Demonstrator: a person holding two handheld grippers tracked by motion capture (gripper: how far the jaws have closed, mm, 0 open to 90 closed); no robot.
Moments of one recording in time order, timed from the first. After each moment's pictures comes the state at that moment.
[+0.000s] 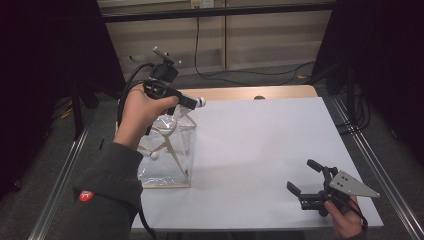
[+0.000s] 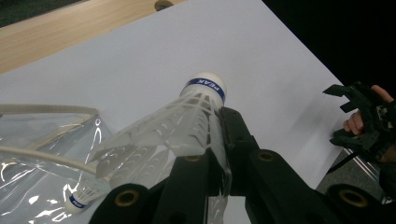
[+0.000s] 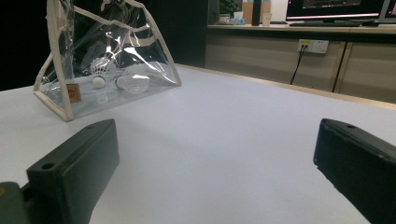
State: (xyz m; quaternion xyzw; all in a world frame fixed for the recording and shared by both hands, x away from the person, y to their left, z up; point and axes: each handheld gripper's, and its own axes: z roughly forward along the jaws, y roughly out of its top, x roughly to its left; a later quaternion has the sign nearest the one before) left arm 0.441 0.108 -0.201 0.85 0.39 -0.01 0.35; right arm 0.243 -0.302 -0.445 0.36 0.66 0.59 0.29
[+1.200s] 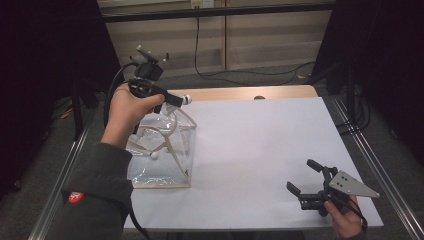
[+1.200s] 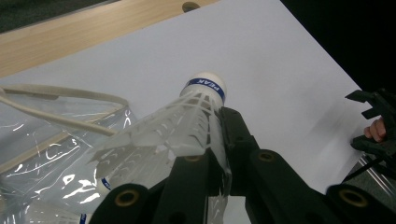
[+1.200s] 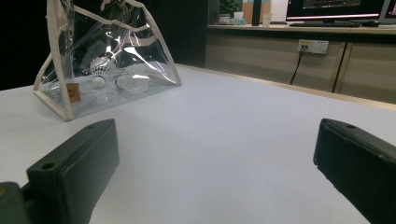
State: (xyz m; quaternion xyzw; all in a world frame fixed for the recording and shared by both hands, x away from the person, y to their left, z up) left arm 0.446 0.137 -0.199 0.84 0.41 0.01 0.35; right arm 0.244 -0.302 -0.445 0.36 0.66 0.59 0.29
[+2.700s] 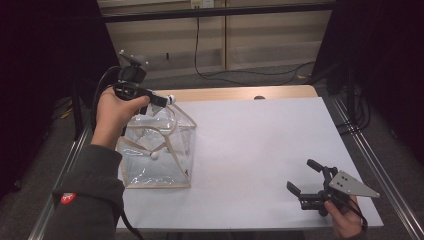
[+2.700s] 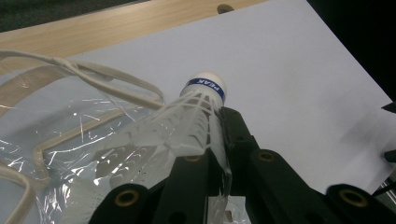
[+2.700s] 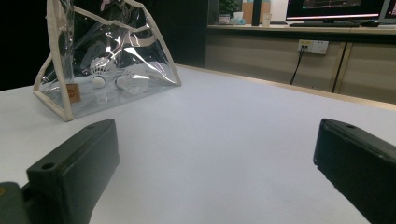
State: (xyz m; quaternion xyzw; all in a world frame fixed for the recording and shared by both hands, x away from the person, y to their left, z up) left arm 0.453 0.172 -0.211 0.82 0.46 0.04 0.34; right arm 0.244 -0.302 -0.445 0.36 0.66 0.59 0.29
